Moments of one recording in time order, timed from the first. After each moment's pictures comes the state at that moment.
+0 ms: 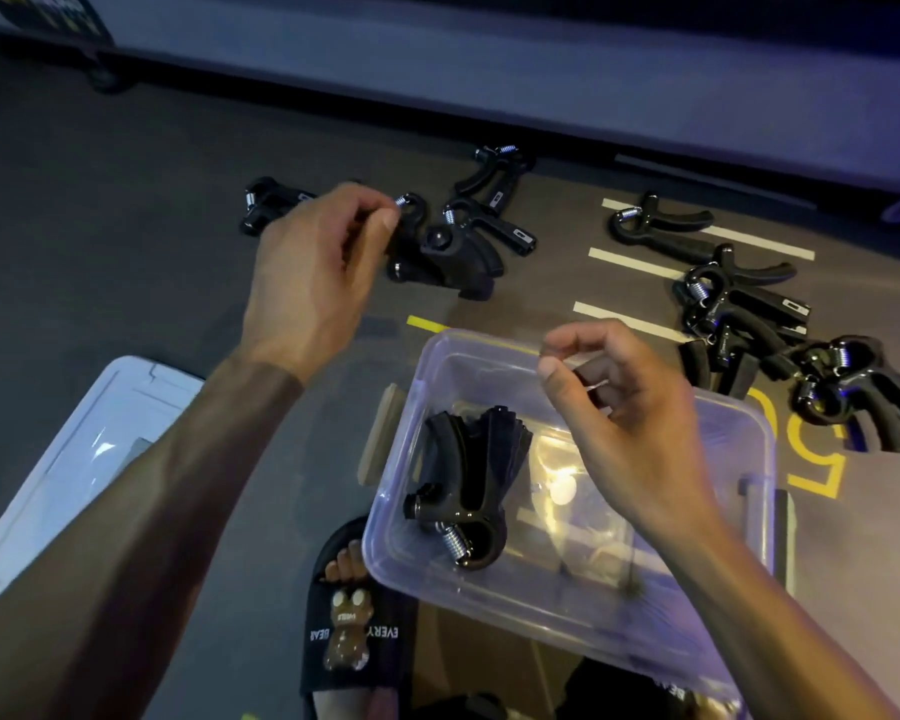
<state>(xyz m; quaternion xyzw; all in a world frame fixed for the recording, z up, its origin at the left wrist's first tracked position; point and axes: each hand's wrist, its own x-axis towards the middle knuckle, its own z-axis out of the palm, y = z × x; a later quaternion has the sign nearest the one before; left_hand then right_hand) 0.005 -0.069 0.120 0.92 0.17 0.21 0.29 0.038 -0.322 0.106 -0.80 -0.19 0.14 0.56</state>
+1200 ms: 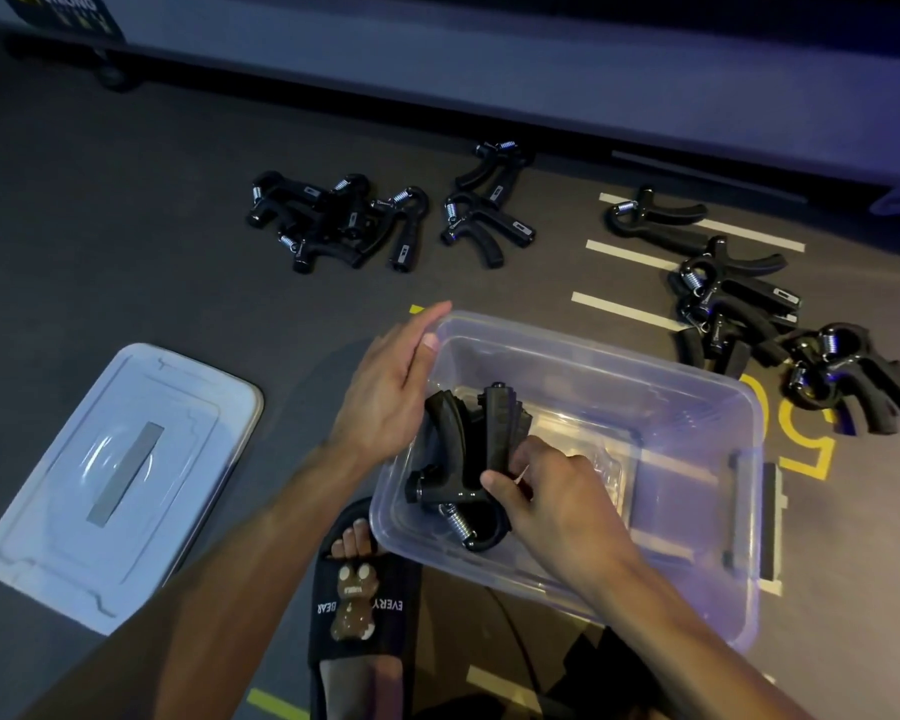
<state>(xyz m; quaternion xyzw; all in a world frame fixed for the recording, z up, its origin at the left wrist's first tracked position) -0.045 -0.122 0.025 0.88 0.17 0.06 0.44 -0.024 -0.329 0.050 -0.90 -0.20 0.29 0.26</state>
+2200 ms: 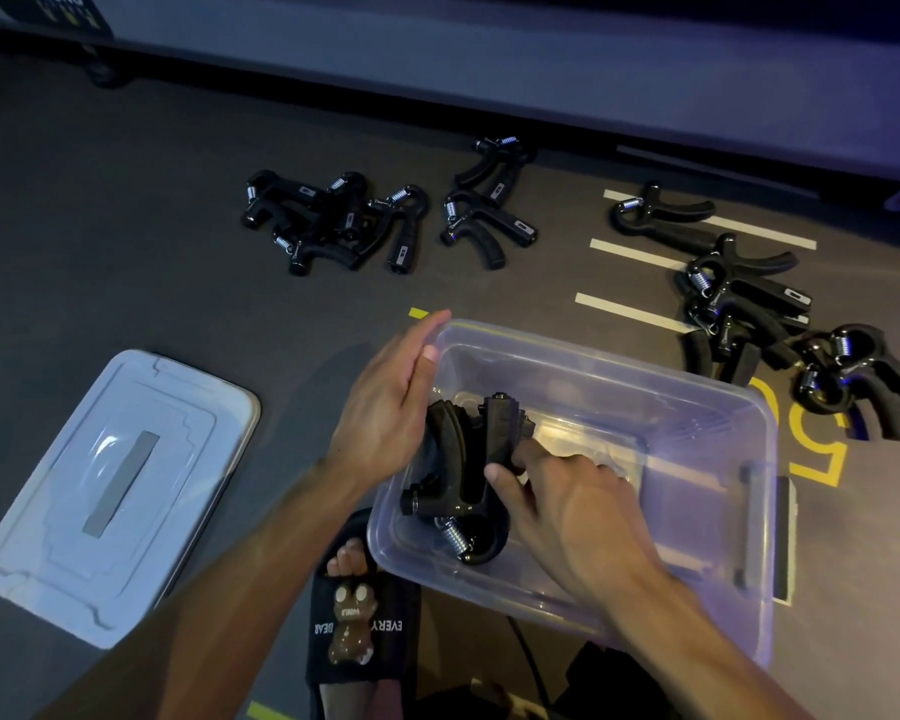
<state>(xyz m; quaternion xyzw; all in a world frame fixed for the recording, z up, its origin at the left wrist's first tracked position) -0.045 -0.126 0.028 0.87 0.18 0.06 0.46 -0.014 -0.326 0.071 -0.92 -0.29 0.24 0.09</state>
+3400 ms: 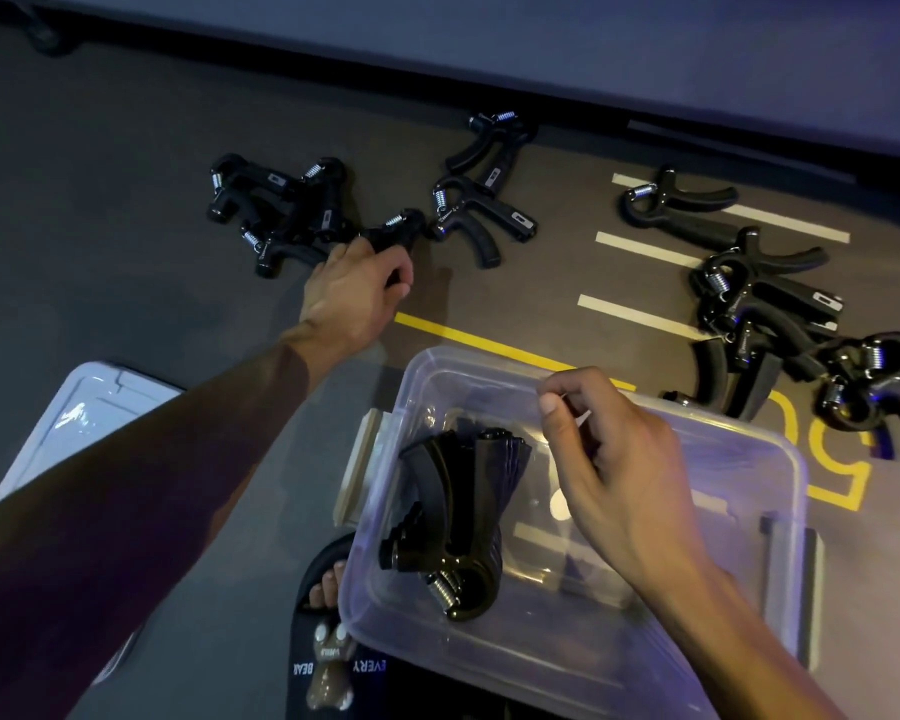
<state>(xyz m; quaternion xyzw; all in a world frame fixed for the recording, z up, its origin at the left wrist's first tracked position) 0.077 -0.030 -0.016 0.96 0.19 -0.05 0.17 0.050 -0.327 0.064 -0.89 -0.23 0.12 0.37</state>
